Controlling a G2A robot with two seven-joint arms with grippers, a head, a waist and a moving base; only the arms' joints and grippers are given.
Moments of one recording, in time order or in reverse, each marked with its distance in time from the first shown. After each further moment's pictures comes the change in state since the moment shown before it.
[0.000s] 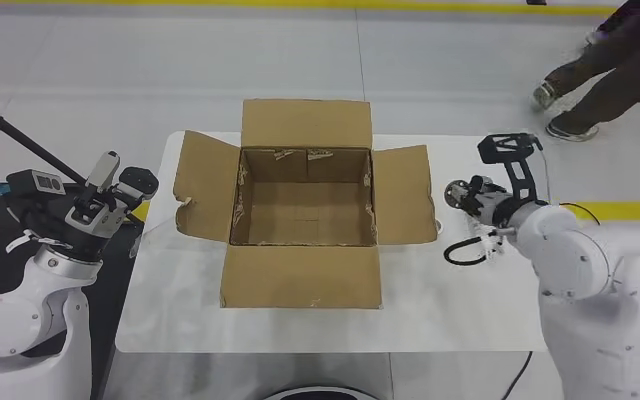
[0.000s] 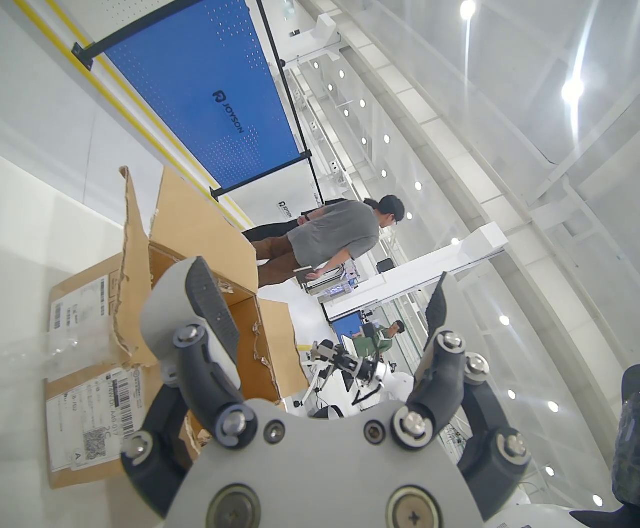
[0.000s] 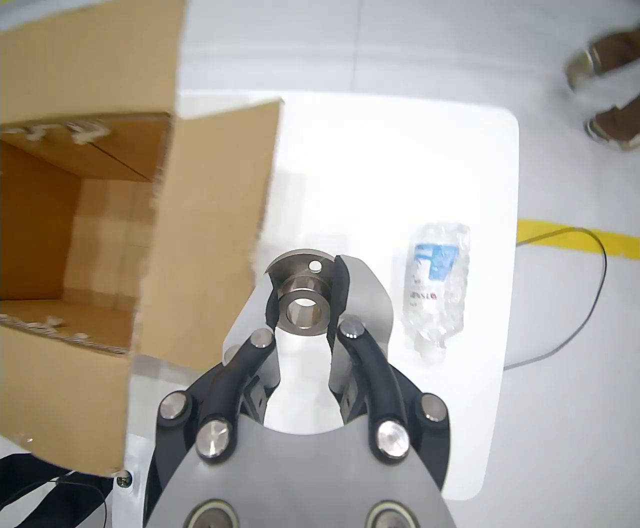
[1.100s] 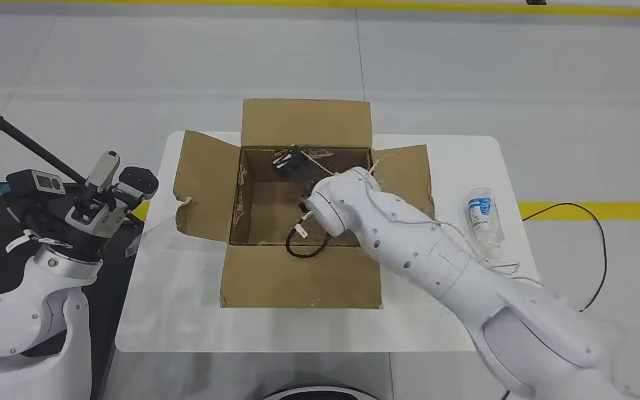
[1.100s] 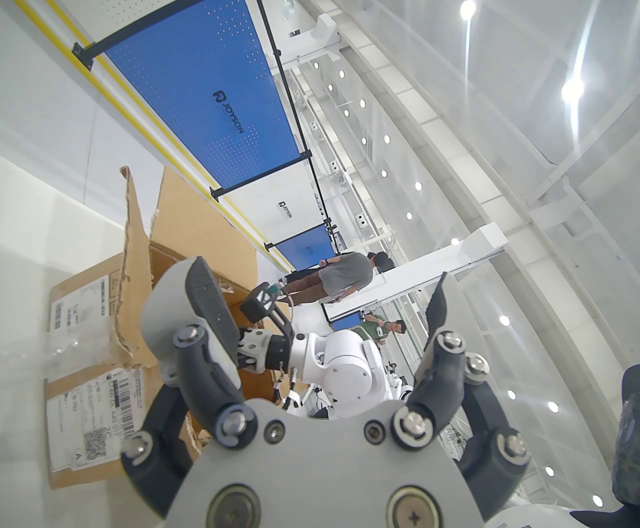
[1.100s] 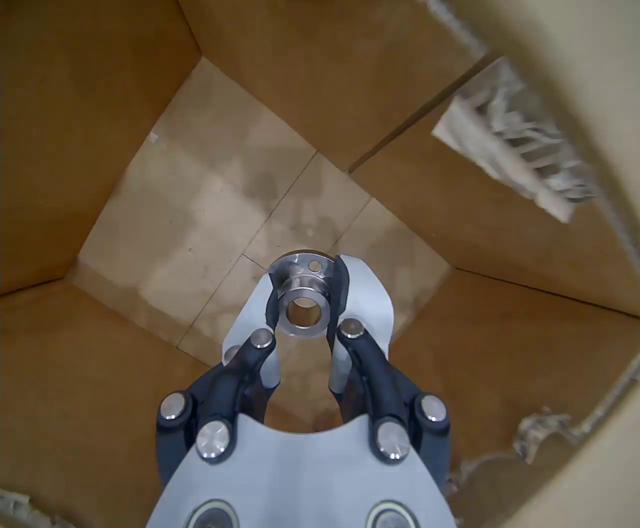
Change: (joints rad) left arm 0.000 0.000 0.000 0.000 0.000 0.000 0.000; right arm 0.697 -0.399 -1.100 1.038 0.173 0.057 -0.302
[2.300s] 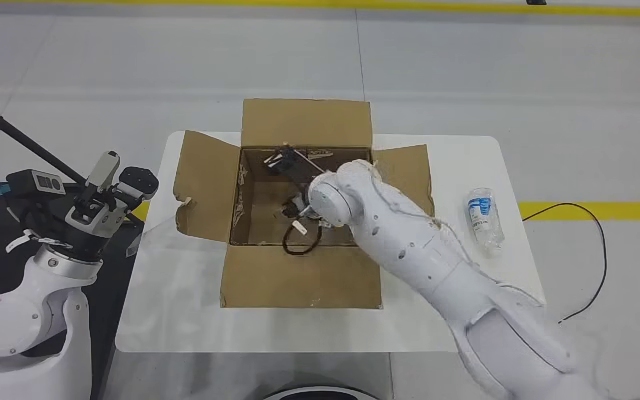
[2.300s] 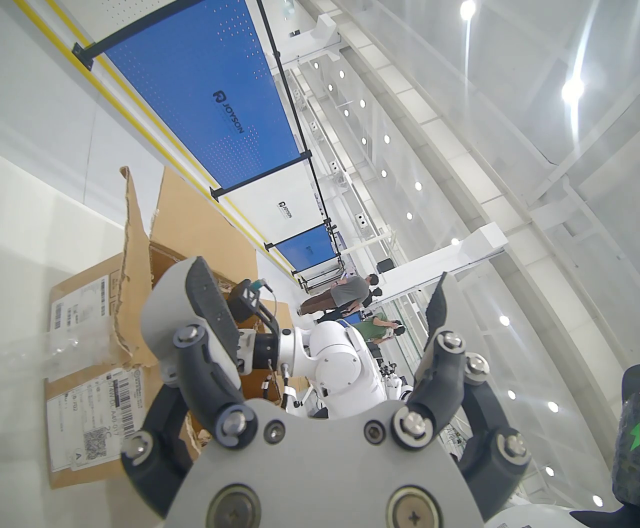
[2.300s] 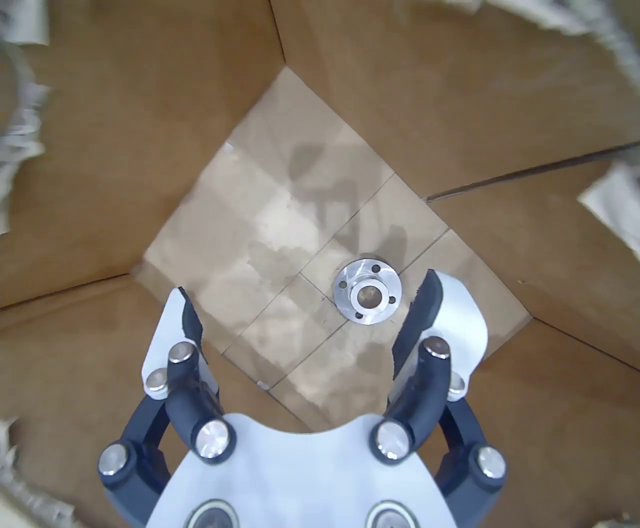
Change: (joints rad) left arm 0.000 0.000 0.000 0.000 0.000 0.000 0.000; right arm -0.098 -0.018 0.234 -0.040 0.000 -0.220 0.010
